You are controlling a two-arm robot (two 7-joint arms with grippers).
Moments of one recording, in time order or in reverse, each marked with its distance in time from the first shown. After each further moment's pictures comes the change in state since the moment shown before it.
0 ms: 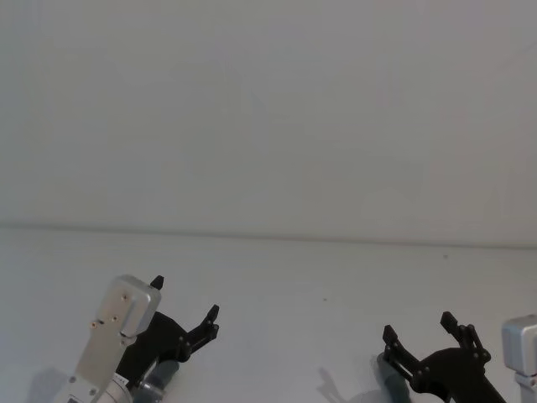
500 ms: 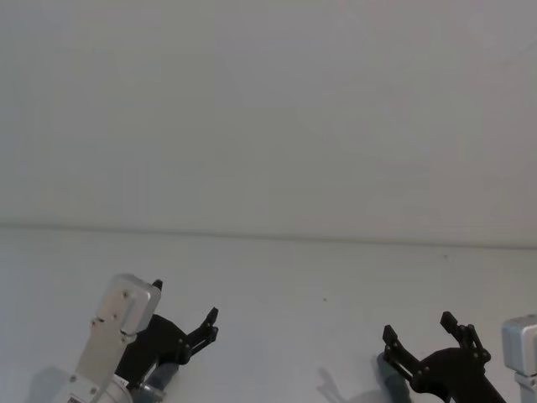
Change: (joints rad) left arm 0.009 -0.008 -0.009 -0.016 -0.013 0.044 0.003; right arm 0.000 0.000 0.000 0.000 0.000 0.000 0.000
